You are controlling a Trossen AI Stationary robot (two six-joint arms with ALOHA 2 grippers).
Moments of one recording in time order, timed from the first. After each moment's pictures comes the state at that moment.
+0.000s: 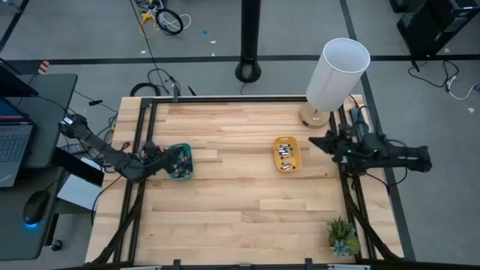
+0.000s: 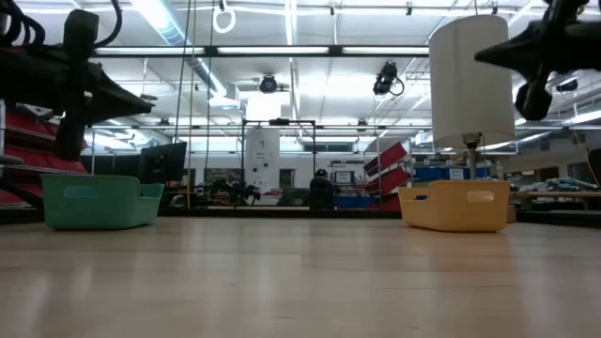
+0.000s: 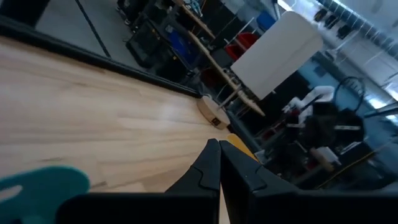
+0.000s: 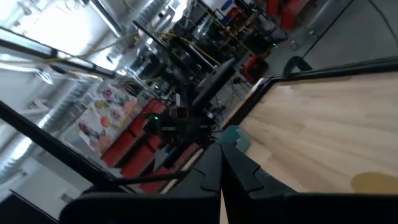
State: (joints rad) left arm -0.59 0.43 0.02 0.30 -1.22 -0.92; right arm 0.00 0.00 0.24 -0.19 0.27 0.83
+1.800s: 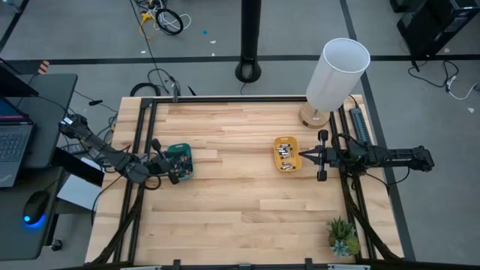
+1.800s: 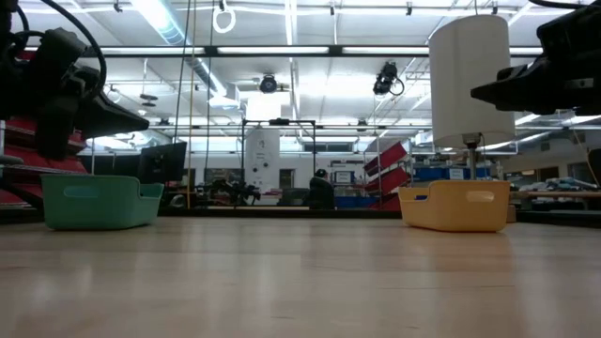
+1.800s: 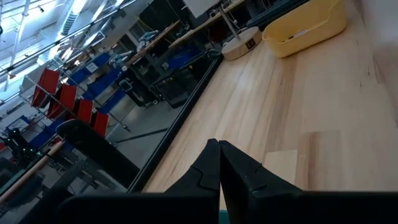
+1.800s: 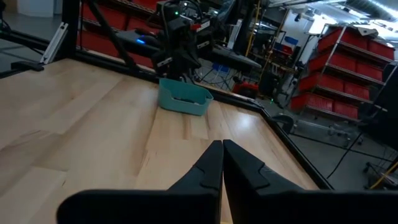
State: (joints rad) left arm -0.59 0.43 0.01 0.13 -1.15 0.31; right arm 0.00 0.05 0.03 -0.02 0.10 -0.30
